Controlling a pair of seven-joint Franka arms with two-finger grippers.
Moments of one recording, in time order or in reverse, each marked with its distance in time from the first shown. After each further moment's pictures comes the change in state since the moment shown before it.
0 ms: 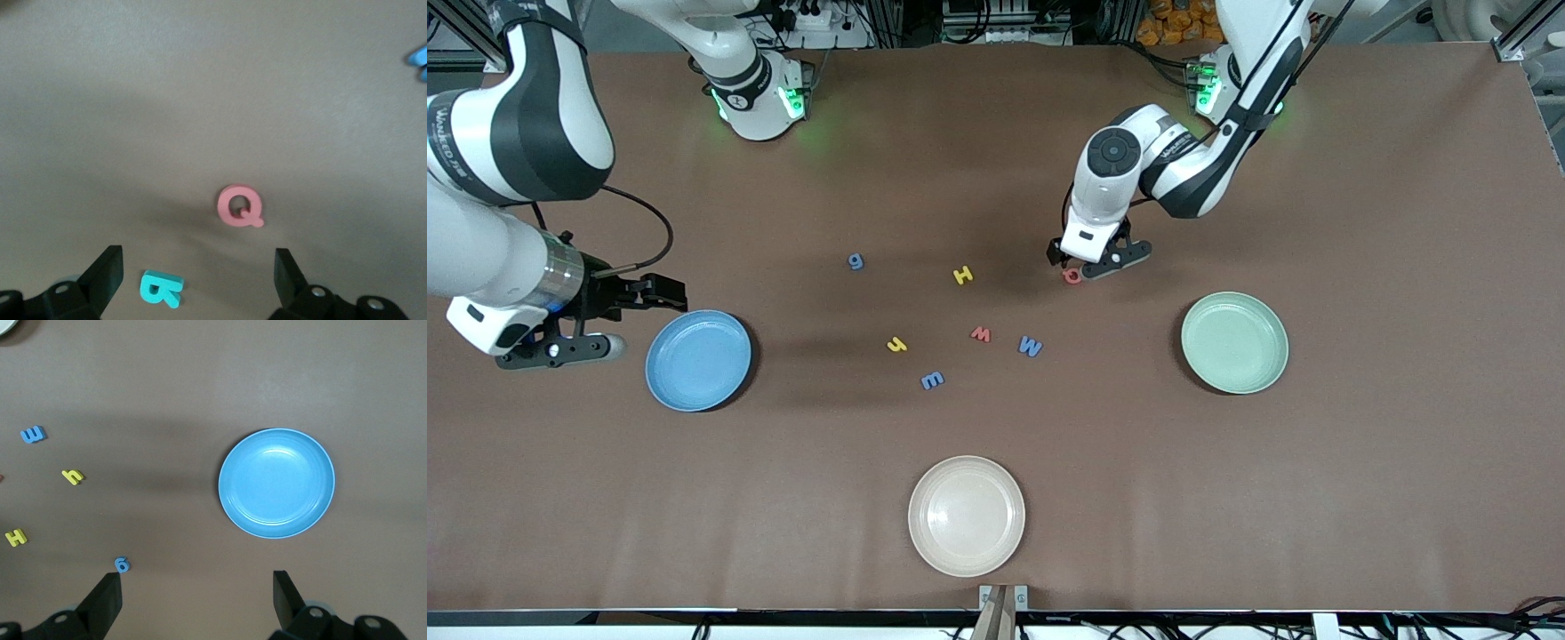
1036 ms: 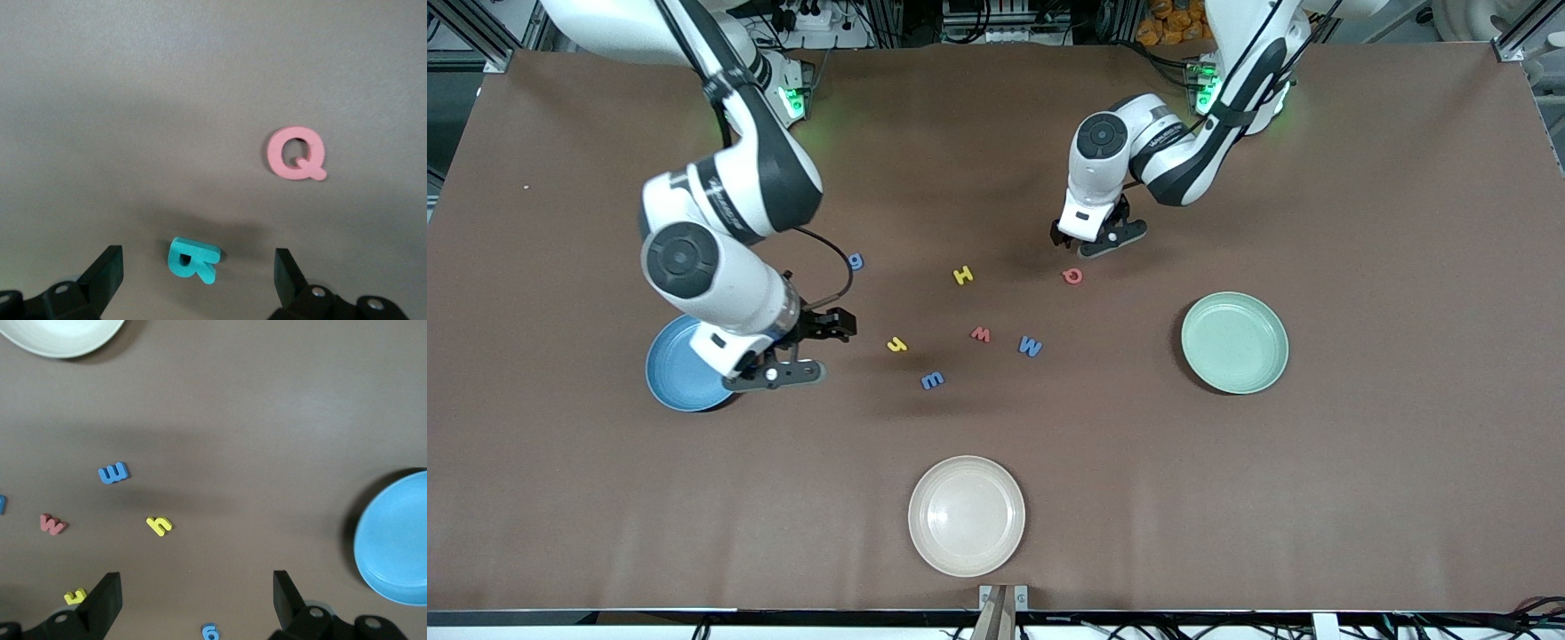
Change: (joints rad) left arm -0.005 0.000 -0.041 -0.114 0.057 0.063 -0.101; right arm 0.301 0.196 0.002 -0.005 -0.007 0.264 0.274
